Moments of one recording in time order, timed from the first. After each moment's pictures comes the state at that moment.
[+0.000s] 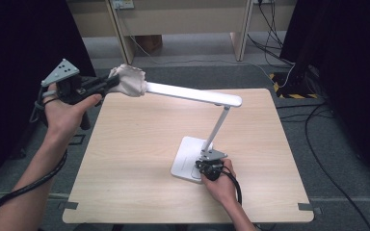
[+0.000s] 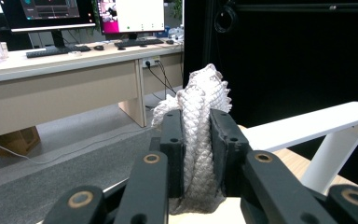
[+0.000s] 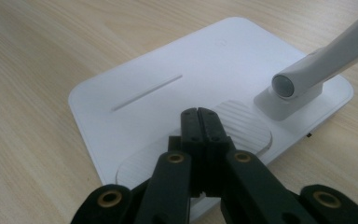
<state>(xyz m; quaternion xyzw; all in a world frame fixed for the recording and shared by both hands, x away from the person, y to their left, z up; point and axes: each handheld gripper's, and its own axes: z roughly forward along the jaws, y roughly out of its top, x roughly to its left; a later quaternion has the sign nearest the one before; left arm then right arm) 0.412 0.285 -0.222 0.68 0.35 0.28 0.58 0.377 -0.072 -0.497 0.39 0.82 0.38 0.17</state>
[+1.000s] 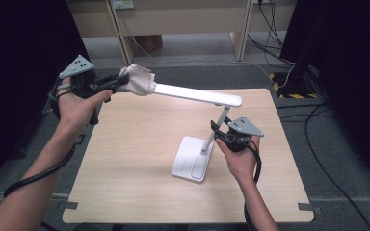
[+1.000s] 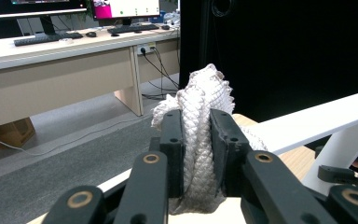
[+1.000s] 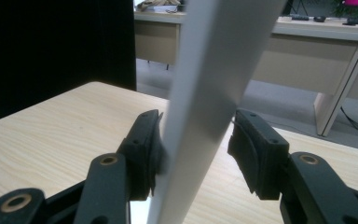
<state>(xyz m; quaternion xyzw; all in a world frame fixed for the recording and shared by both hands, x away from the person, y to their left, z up) 0.433 0.271 -0.225 0.70 0.35 0.27 0.56 0.410 -0.127 -0.393 0.40 0.68 0.53 0.32</state>
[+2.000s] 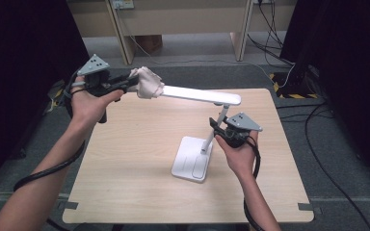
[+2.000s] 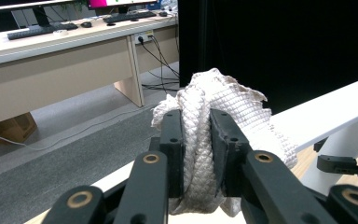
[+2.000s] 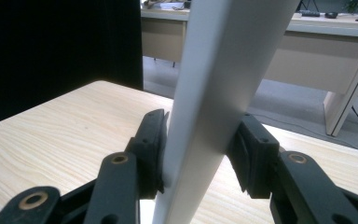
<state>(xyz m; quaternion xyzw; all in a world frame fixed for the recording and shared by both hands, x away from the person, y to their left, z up) 0.445 0.245 -0.230 0.72 0.34 0.28 0.53 0.418 -0.123 -0.389 0.39 0.69 0.53 0.31</state>
